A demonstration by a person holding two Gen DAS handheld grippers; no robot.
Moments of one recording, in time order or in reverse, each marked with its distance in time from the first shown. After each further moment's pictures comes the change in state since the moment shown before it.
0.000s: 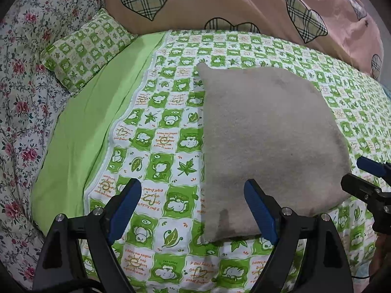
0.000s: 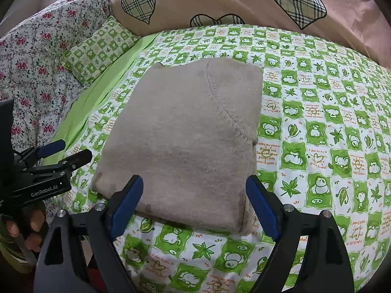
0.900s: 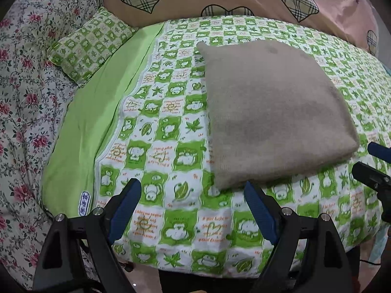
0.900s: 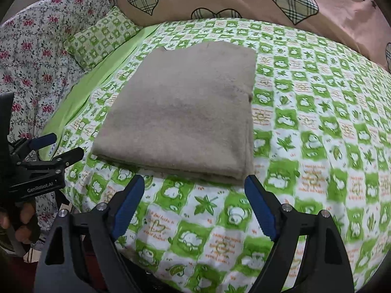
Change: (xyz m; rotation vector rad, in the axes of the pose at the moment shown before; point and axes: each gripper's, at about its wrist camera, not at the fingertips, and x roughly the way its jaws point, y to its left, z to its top) left arm -0.013 -0.001 -0.046 0.073 0.044 0.049; right arm -0.016 0.019 -0.055 -0.008 0.006 -0.062
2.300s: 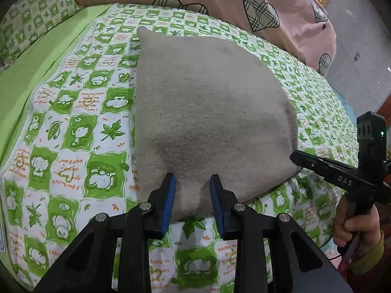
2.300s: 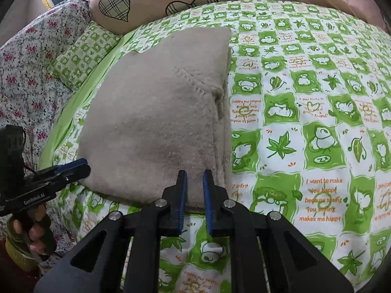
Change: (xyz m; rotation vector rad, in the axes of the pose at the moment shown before) left arm 0.056 -0.006 0.012 -0.052 0.006 -0.509; right arm 0.044 -0.053 0.010 0.153 0.012 0.083
